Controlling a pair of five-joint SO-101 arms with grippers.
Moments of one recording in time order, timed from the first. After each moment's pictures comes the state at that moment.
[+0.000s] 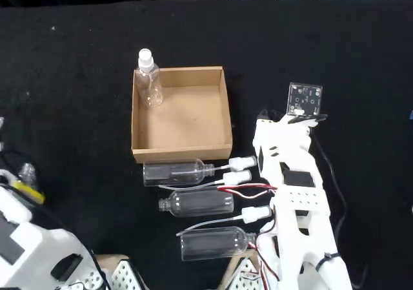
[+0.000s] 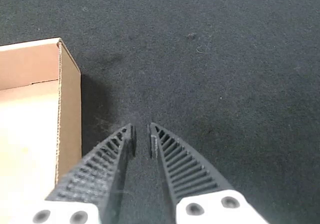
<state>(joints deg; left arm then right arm) -60.5 -2.5 24.4 73.5 -56.8 4.4 -44.3 75.6 12.1 -3.8</state>
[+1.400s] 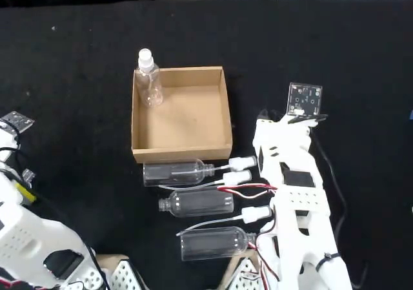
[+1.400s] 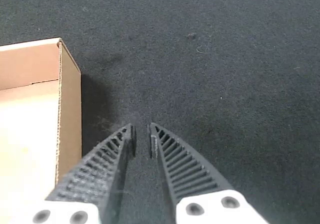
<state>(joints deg) -56.1 10.9 16.9 66.3 -83.0 4.4 -44.3 75.6 12.1 -3.8</state>
